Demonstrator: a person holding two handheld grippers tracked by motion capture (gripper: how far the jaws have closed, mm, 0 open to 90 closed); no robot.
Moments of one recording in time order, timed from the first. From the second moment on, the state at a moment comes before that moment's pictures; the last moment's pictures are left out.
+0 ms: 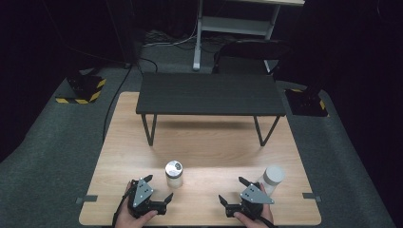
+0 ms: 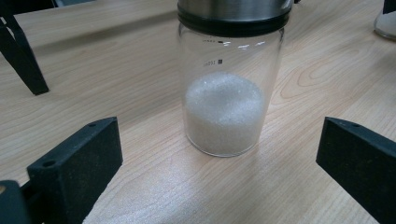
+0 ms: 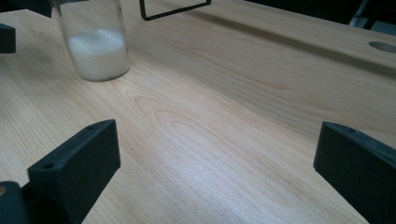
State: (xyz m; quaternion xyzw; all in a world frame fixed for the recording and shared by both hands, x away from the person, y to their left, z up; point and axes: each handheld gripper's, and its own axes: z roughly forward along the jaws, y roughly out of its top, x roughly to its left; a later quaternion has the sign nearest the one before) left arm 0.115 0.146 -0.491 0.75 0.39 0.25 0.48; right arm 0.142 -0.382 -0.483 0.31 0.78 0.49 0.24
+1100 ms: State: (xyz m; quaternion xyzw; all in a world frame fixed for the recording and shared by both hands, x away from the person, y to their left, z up) left arm 0.109 0.148 -0.493 0.74 0.39 0.25 0.49; right arm 0.142 -0.384 -0.486 0.32 0.77 0.50 0.24
